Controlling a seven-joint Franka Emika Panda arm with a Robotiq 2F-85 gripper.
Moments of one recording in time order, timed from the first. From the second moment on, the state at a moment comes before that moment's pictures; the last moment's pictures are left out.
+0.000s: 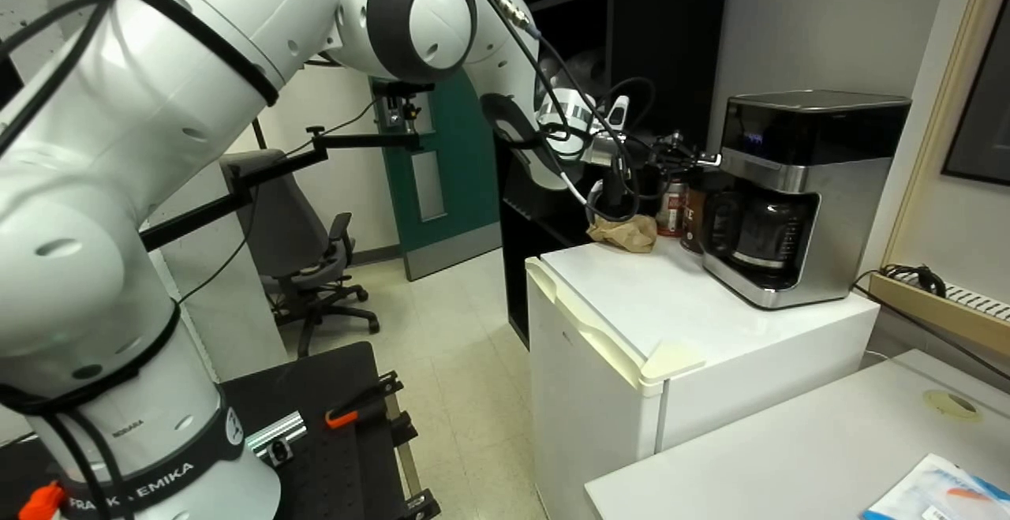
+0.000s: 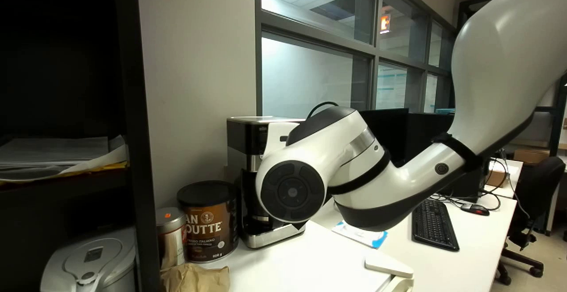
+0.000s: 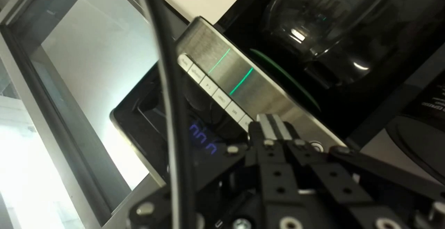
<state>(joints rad) 0.32 0.91 0.18 -1.27 -1.81 1.93 1.41</state>
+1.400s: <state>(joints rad) 0.34 1.00 0.17 -1.13 -1.80 1.93 1.39</state>
